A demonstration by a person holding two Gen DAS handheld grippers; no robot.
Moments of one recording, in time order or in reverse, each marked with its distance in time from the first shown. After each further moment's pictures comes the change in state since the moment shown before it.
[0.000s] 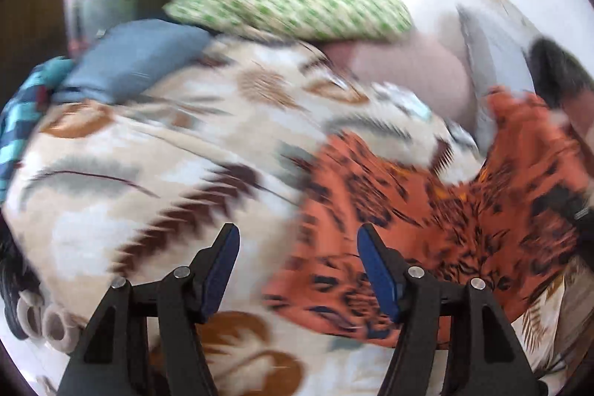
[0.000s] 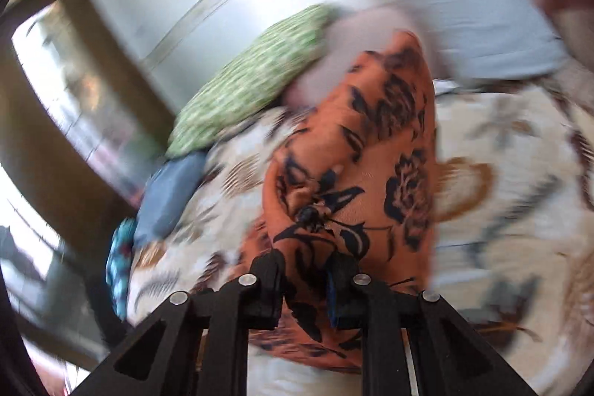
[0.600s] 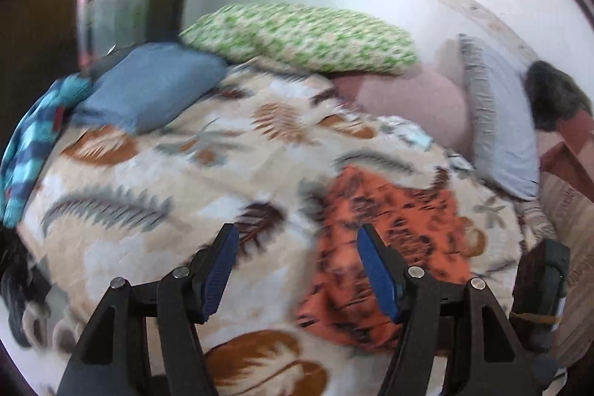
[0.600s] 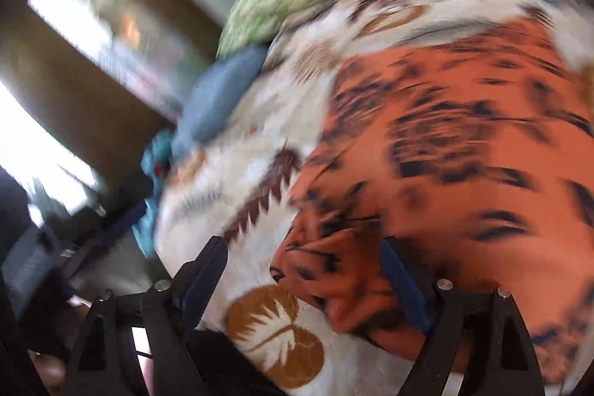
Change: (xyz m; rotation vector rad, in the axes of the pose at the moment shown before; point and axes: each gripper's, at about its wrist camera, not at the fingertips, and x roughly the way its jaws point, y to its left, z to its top) left arm -0.031 0.007 0.025 0.026 -0.072 -0.044; right arm 0.126 0.039 -0.091 0.056 0.238 0.261
